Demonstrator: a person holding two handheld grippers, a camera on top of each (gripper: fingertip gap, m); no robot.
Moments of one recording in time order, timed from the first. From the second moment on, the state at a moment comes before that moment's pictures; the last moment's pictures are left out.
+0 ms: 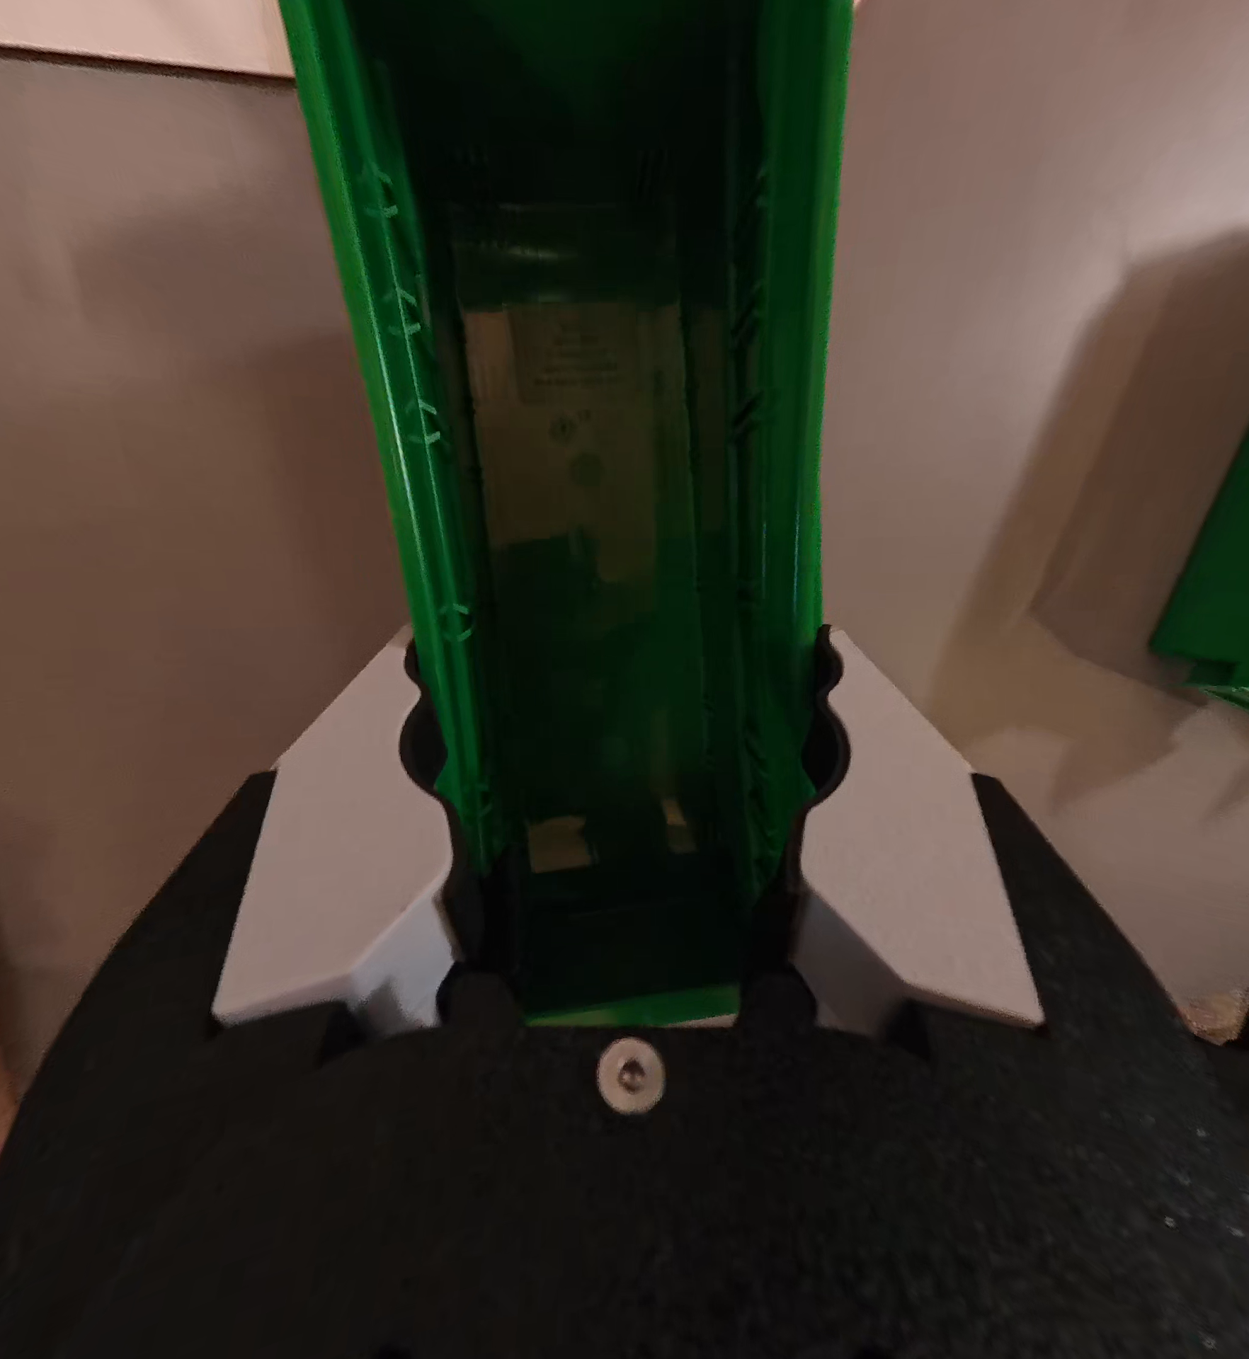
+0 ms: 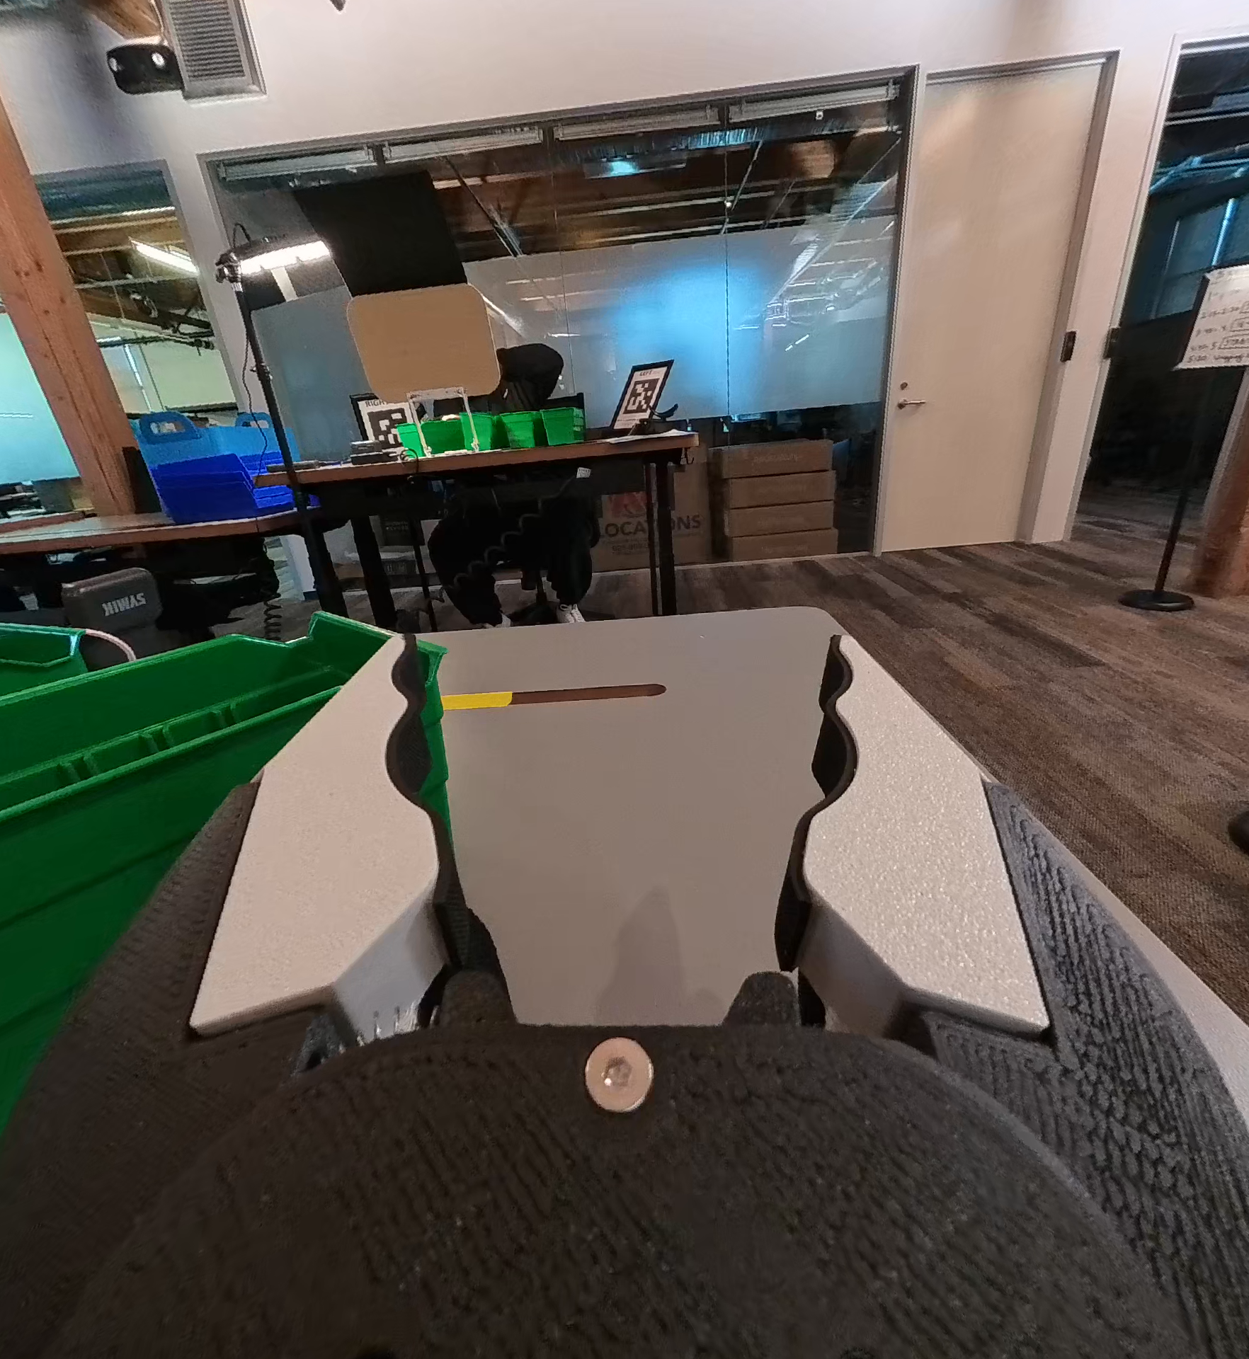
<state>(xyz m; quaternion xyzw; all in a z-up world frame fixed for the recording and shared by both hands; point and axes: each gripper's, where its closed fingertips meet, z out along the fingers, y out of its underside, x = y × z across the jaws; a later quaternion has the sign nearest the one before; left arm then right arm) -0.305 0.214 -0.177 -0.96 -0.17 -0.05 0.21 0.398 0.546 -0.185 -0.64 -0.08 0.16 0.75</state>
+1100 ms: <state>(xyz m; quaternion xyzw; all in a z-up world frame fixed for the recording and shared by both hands) -0.309 0.194 -0.187 -0.97 -0.13 -0.04 0.21 0.398 0.547 -0.186 -0.64 -0.08 0.16 0.75</state>
